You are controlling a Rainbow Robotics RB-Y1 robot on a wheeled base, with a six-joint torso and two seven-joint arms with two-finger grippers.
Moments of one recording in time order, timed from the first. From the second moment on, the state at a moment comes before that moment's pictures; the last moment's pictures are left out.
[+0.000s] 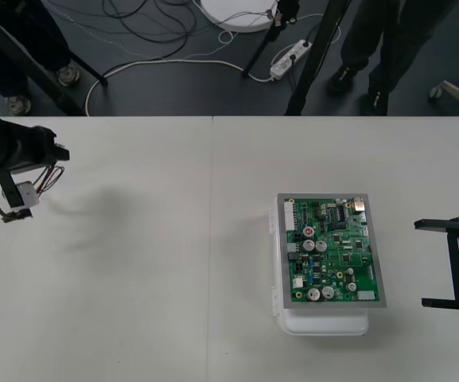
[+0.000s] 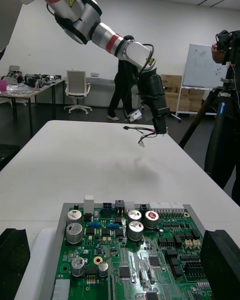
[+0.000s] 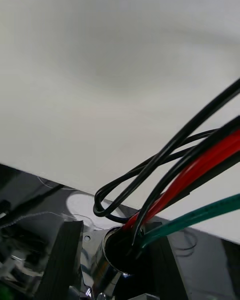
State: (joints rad) right arm -0.22 -1.22 0.75 -1.28 0.13 -1.53 1.00; left arm -0.73 1.28 -0.81 -1.40 -1.46 -0.73 -1.32
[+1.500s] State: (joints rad) right arm -0.22 -1.22 0.75 -1.28 0.13 -1.53 1.00; left arm -0.46 1.15 -0.35 -1.57 -1.14 -1.23 -0.23
